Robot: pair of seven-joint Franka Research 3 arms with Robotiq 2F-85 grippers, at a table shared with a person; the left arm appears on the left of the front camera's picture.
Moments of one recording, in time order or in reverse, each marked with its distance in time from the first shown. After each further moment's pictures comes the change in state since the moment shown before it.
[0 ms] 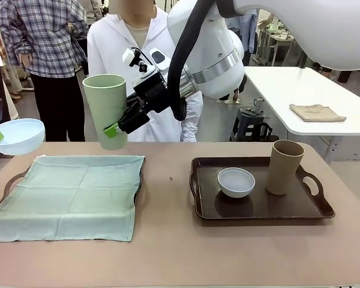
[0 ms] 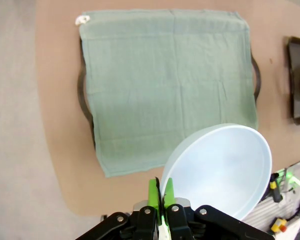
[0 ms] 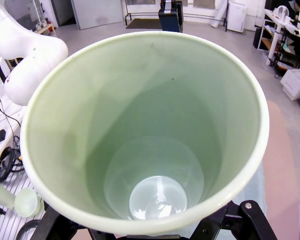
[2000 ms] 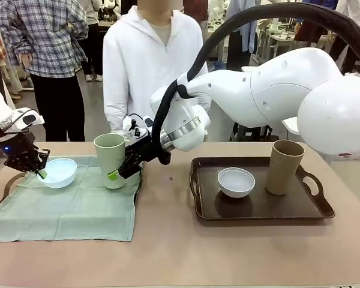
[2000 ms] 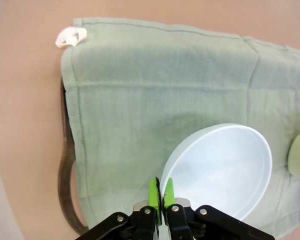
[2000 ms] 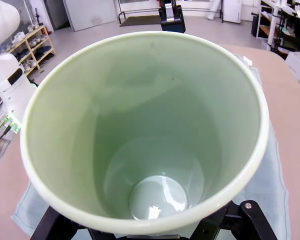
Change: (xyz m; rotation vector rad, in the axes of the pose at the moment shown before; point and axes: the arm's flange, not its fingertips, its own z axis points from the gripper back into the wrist) left arm 0.080 0.046 -0.212 0.024 -0.054 0.080; right arm -0.166 -0.115 -0.125 0.011 -0.030 -0.057
